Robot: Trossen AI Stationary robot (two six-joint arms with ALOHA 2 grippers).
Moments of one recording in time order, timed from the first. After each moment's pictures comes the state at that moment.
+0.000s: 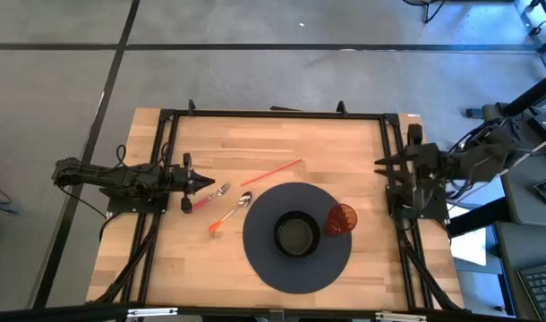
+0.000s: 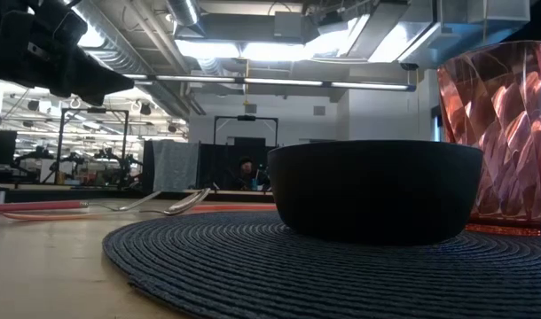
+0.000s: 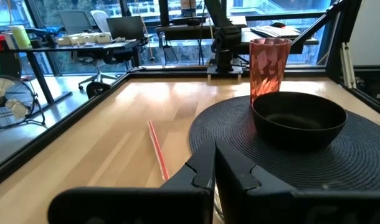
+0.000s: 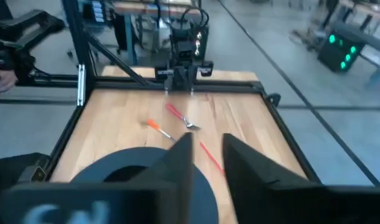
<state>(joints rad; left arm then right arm) -0.12 0.12 0.07 -0.06 -0.27 -0.01 0.67 0.88 1.42 -0.98 0.75 0.21</state>
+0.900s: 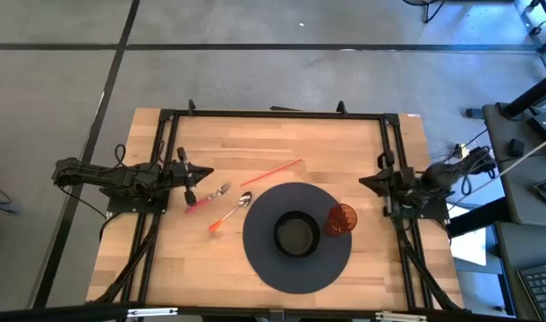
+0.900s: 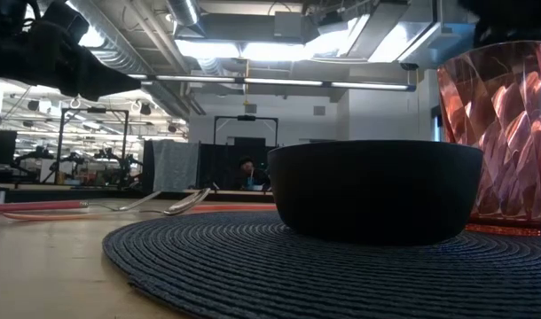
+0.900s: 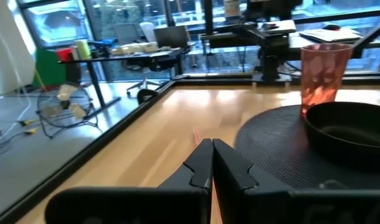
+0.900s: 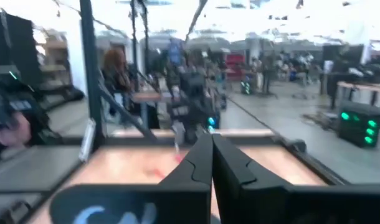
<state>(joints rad) -0.12 0.12 0.07 -0.02 -0.47 0.05 0.45 0.15 0.22 0.09 0.51 -0.09</state>
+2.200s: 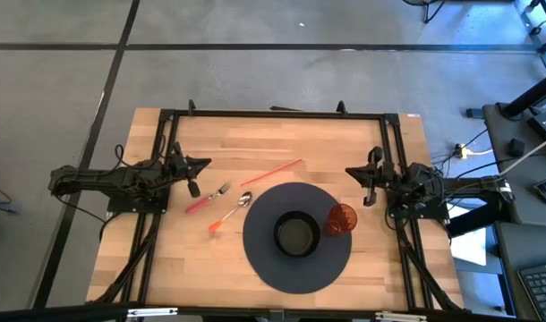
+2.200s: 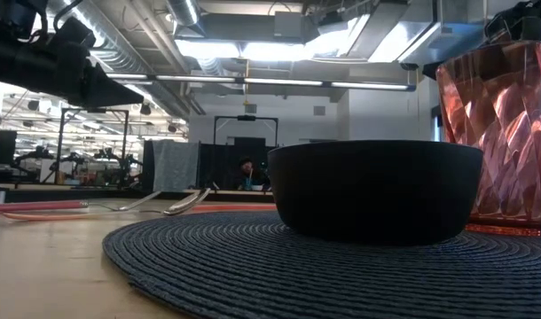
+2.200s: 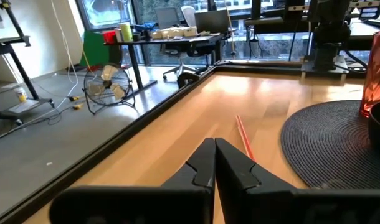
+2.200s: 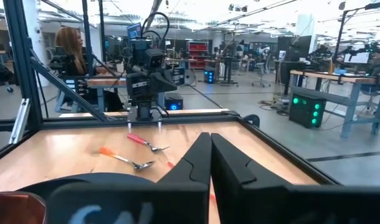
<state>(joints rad) 0.01 0.12 0.07 -0.06 -0.50 0.01 0.00 0.15 0.01 0.25 0.22 -0.06</state>
